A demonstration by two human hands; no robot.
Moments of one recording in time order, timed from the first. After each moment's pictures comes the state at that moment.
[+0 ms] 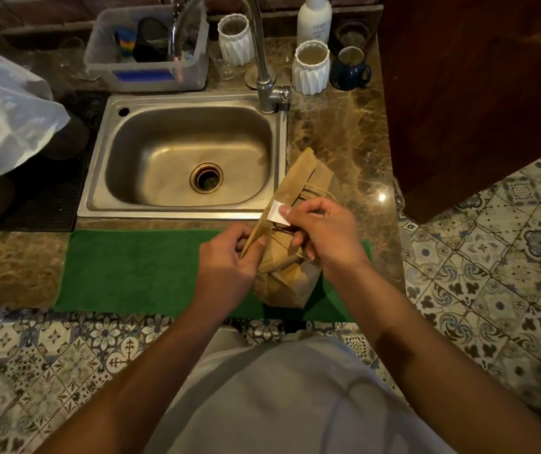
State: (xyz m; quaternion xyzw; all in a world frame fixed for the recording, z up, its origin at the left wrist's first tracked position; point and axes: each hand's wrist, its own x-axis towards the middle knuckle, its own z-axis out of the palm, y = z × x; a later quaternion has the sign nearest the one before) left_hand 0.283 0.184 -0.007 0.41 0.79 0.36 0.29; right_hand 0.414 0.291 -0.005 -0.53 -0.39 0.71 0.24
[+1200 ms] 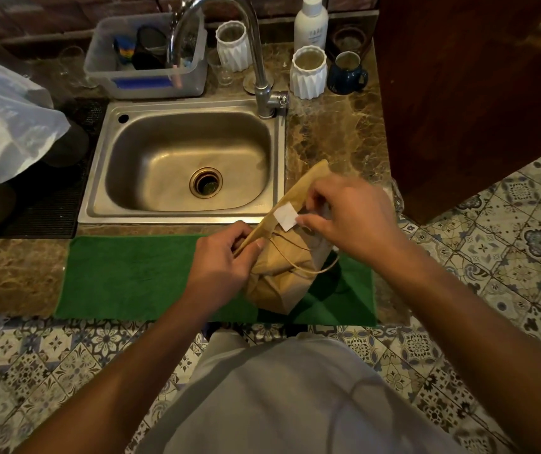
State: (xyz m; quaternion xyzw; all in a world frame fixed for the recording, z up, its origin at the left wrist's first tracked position) left_hand 0.267 0.191 0.002 0.45 0.78 0.30 0.32; right_hand 0.441 0.330 0.023 -0.40 -0.89 0.21 0.06
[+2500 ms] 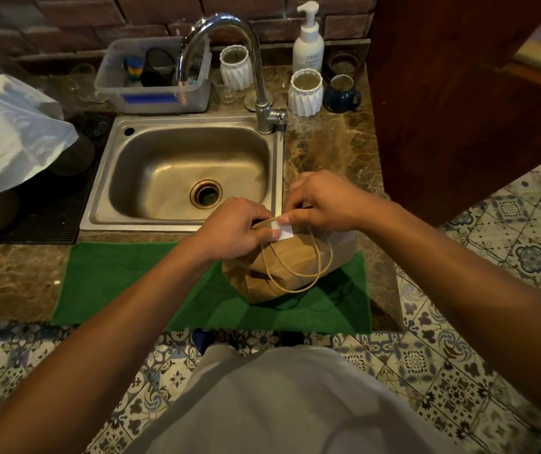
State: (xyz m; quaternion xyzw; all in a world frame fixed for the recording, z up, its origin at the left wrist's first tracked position) left_hand 0.238 0.254 0.007 0.69 0.65 0.16 0.28; right_hand 0.416 0.376 0.020 -0.17 -0.94 0.29 -0.01
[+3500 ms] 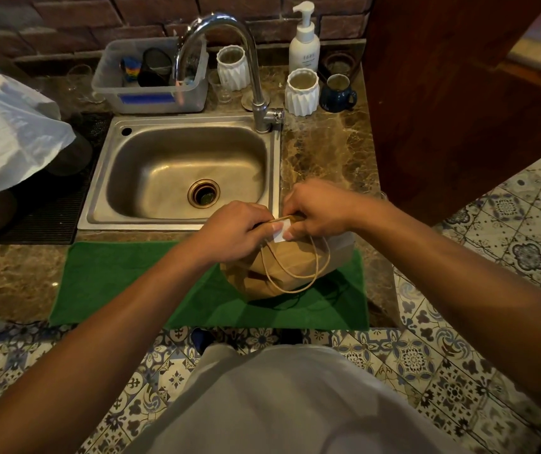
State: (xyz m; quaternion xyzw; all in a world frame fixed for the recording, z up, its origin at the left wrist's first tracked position) left_hand 0.243 0.249 0.003 0.74 0.61 0.15 0.25; right_hand 0.413 0.370 0.014 -0.18 -0.95 0.25 -0.10
